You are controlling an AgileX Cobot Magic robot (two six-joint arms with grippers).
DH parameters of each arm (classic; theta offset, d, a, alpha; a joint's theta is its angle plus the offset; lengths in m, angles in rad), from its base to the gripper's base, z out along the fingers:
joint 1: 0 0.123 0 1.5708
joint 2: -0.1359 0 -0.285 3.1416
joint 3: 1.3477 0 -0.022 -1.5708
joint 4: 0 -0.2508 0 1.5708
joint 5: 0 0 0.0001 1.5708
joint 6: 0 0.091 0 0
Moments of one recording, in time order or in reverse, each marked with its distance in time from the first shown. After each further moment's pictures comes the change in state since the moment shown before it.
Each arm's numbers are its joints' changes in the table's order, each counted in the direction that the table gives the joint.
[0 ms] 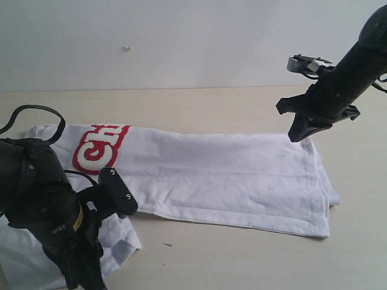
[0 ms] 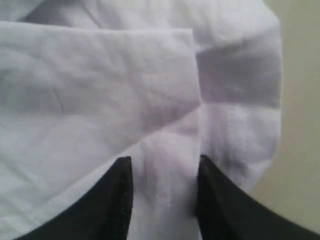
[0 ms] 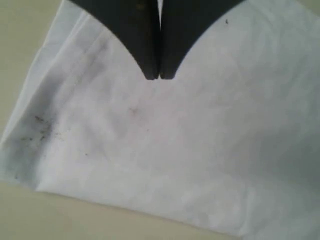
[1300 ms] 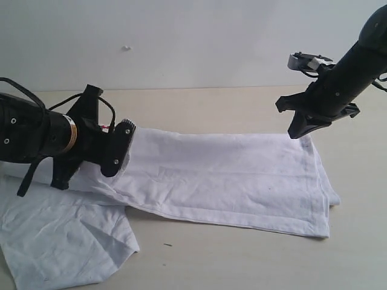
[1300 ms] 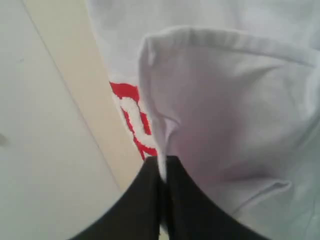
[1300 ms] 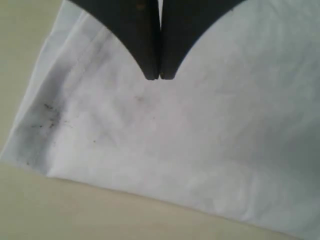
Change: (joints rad) left arm 0.221 -0.029 -0.148 -1.212 -0.287 0.075; right arm 0.000 0.000 0.000 -0.004 -0.035 0.000
